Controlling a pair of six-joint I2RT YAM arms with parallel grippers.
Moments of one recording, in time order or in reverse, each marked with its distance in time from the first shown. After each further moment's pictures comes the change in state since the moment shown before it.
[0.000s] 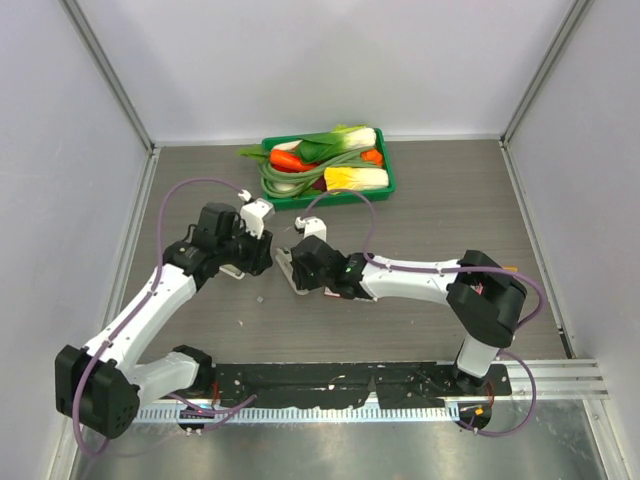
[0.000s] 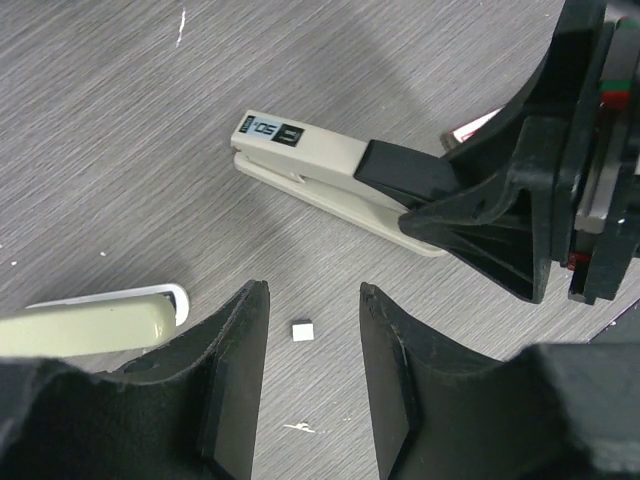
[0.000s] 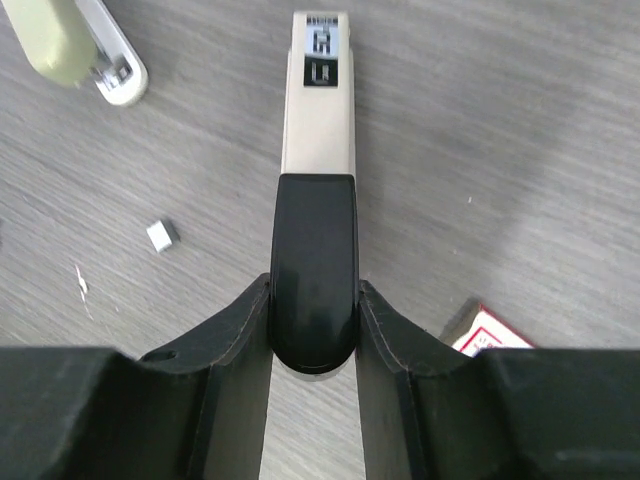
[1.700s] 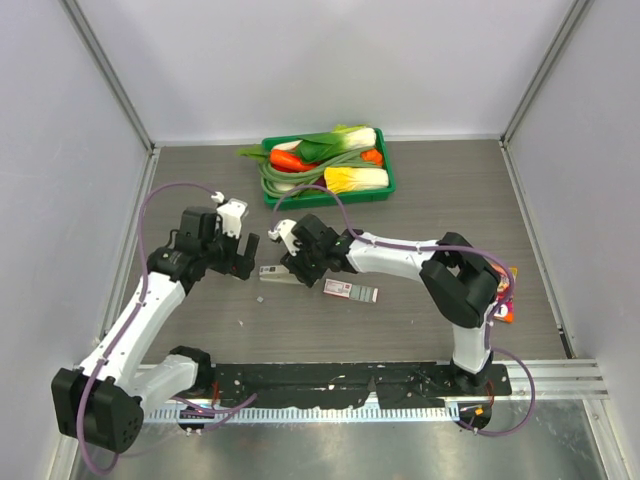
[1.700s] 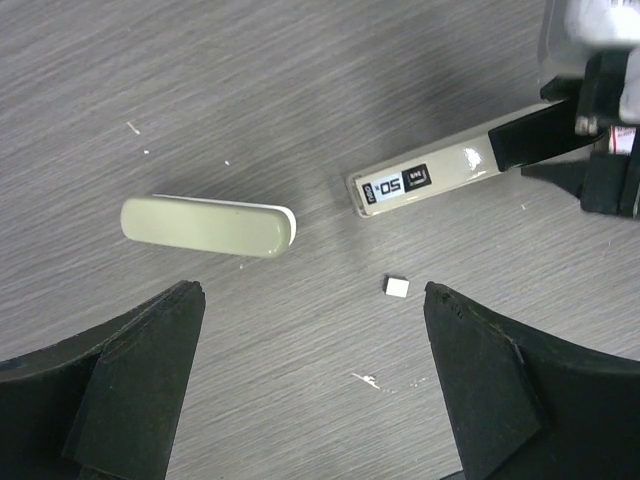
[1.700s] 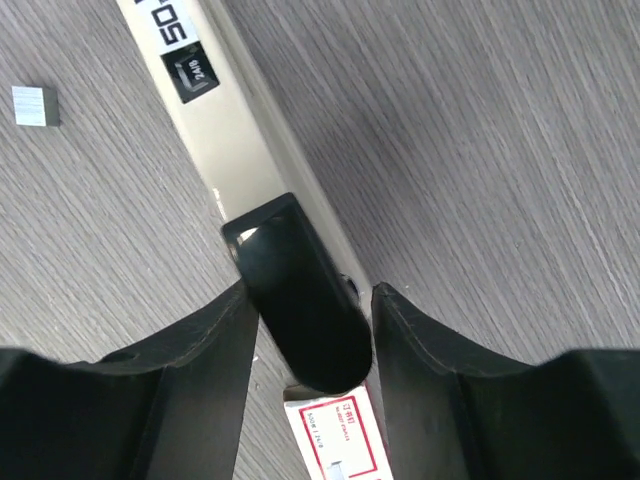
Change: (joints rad) left arm 0.124 -0.083 -0.006 -0.103 -0.181 0.014; right arm -0.117 0.179 0.201 -0.205 -0.334 -0.707
